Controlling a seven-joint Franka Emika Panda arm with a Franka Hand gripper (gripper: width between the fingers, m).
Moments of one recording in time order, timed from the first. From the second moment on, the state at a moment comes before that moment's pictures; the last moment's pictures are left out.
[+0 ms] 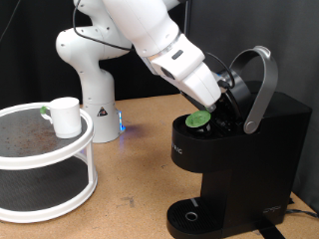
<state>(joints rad) 0.30 -0.12 -0.25 -2.27 0.69 2.03 -1.18</state>
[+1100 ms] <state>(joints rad) 0.29 -0.14 -0.26 -2.34 0.80 2.18 -1.23</state>
